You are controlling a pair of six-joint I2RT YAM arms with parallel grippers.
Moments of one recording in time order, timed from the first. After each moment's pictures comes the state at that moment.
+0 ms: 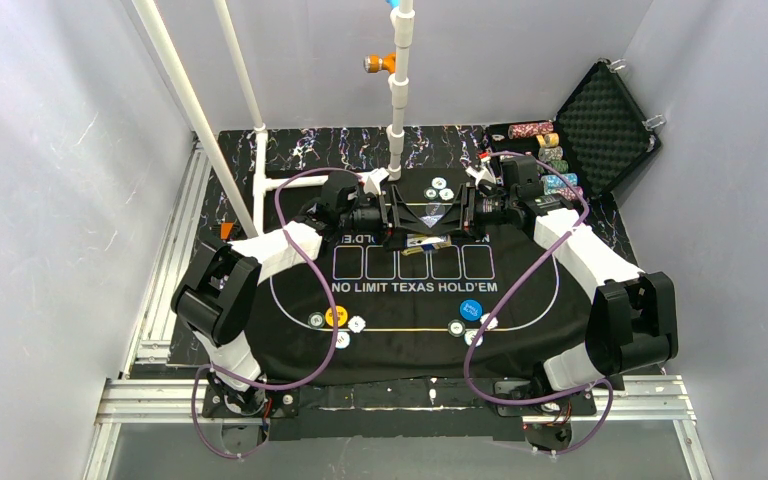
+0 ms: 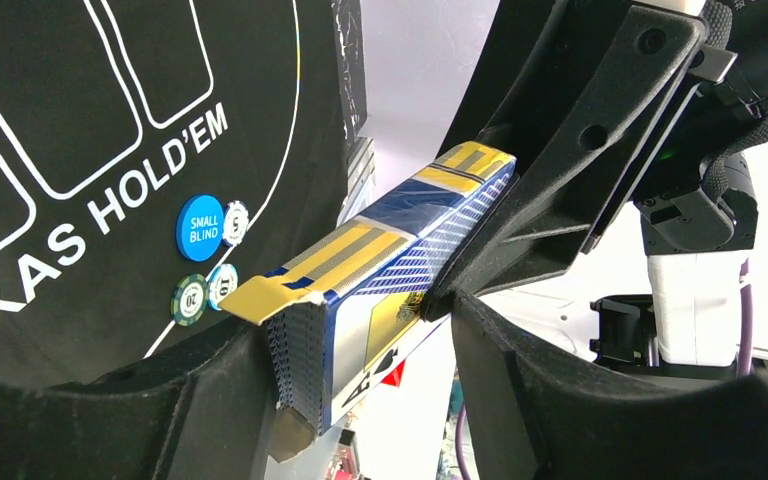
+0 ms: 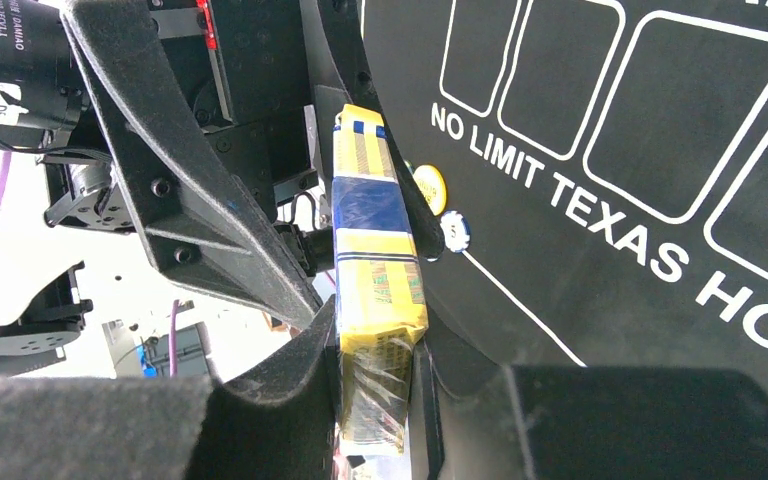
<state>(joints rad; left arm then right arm) -0.57 1.72 1.05 0.28 0.82 -1.18 0.29 1.47 1.08 -0.40 -0.90 0.66</state>
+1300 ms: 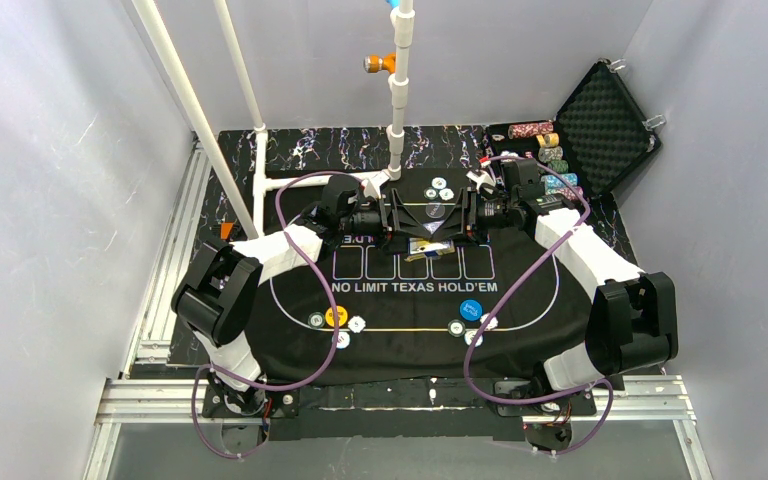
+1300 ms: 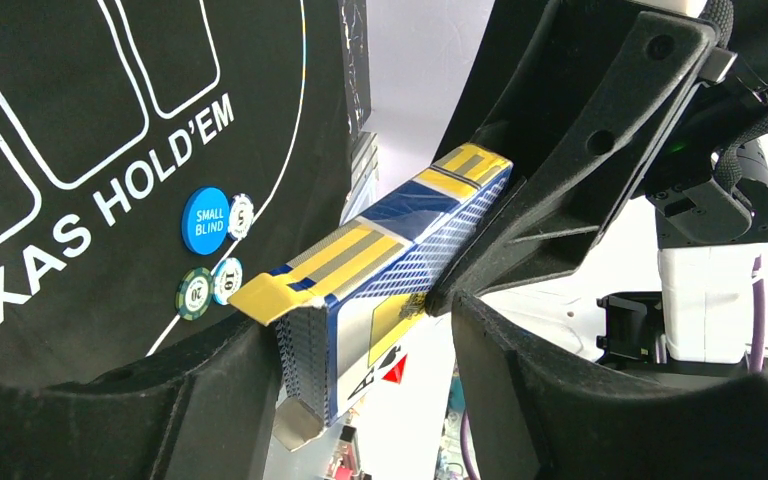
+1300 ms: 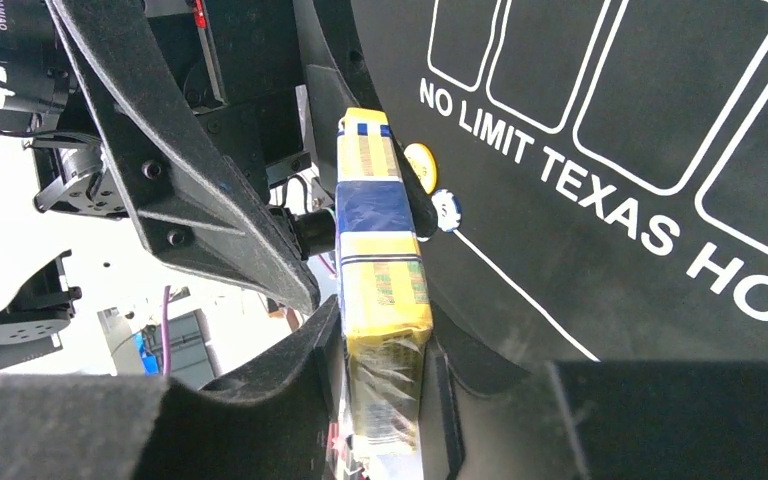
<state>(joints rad) -0.57 1.72 1.02 0.31 0.83 -1.18 0.28 1.47 1.08 -0.48 -0.92 0.61</state>
